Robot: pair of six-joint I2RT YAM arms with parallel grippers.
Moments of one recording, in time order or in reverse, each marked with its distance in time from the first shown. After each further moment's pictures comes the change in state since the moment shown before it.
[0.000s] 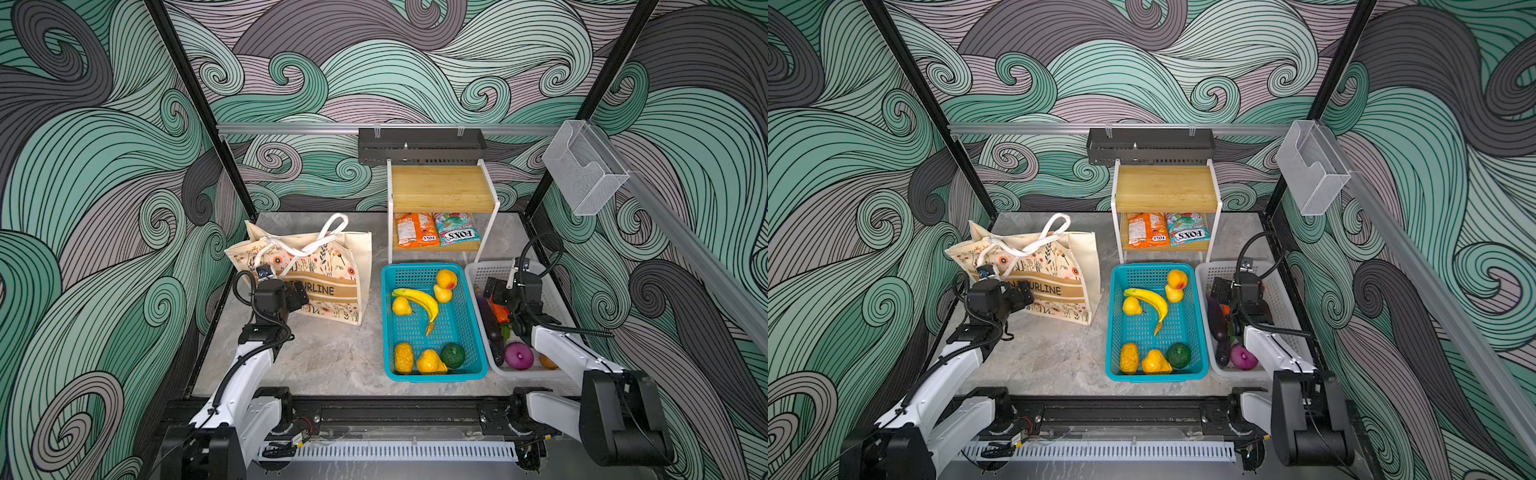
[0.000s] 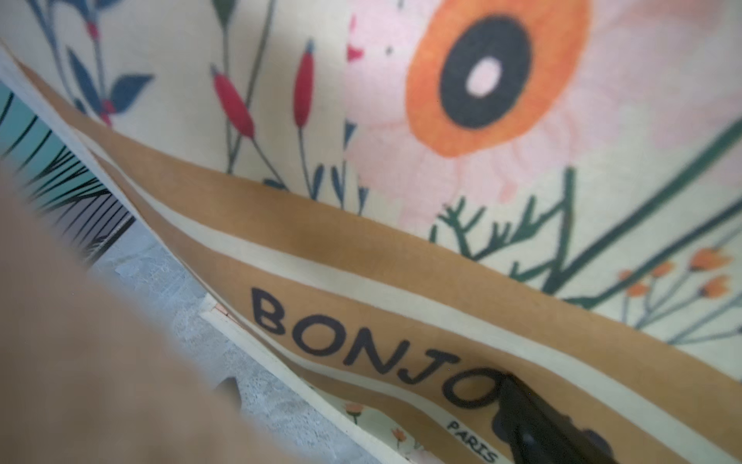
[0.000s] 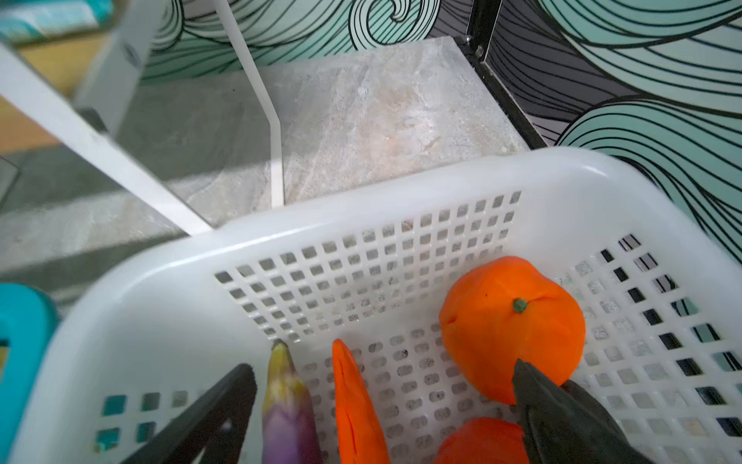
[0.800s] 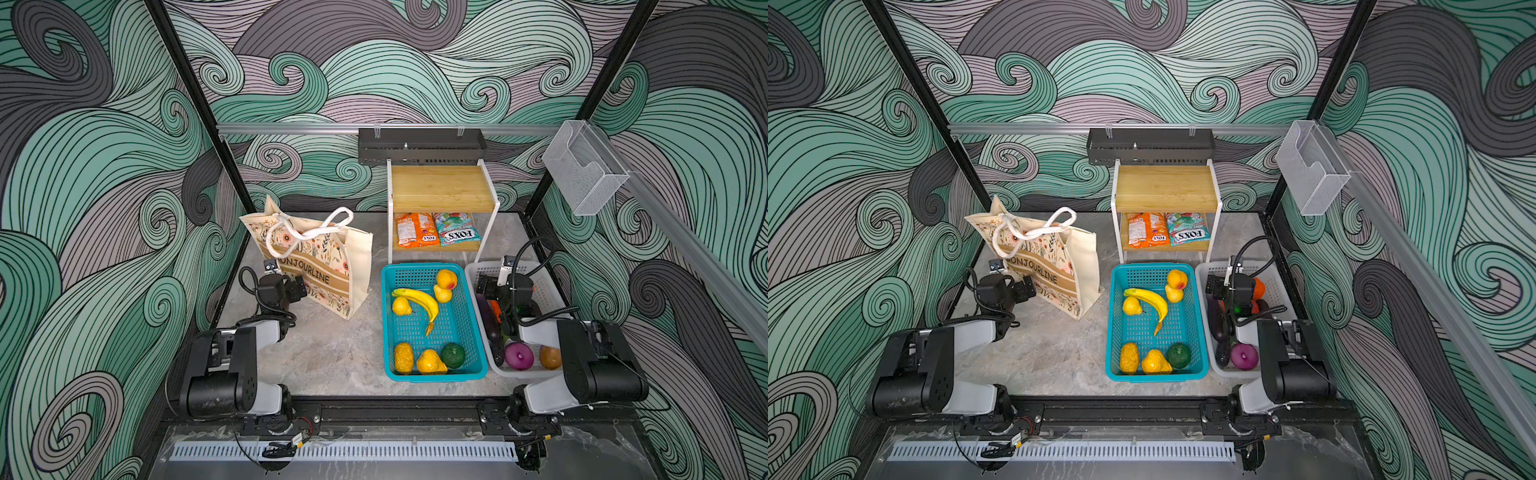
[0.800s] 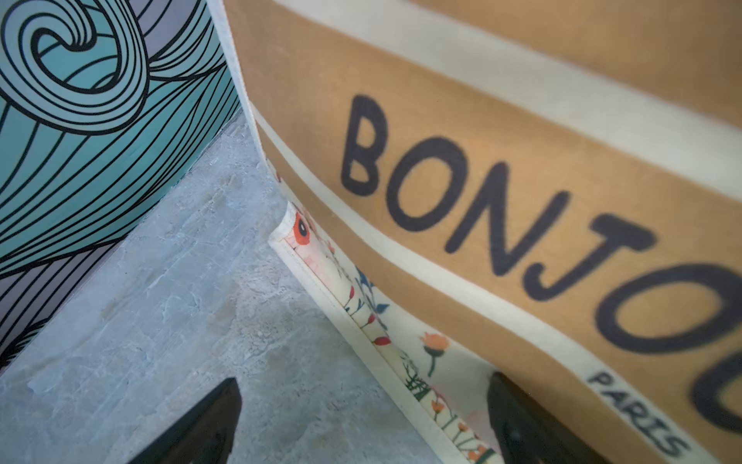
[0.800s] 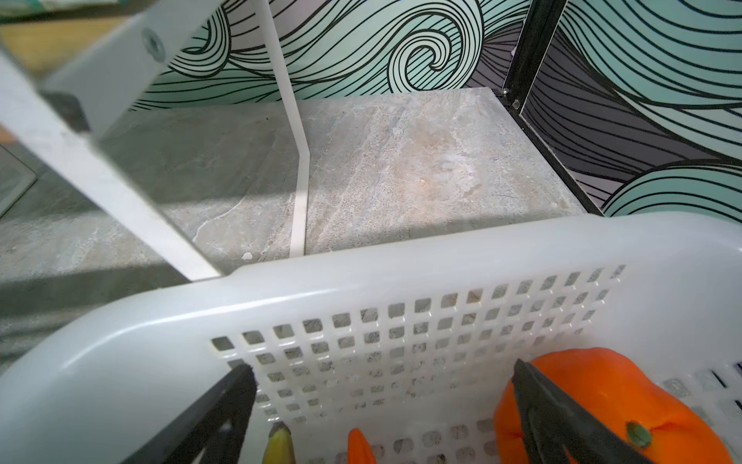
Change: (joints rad) left arm 0.102 0.466 -0.026 0.544 0.124 0.177; right arm 0.000 0.301 -0.052 0.520 -0.063 -0.080
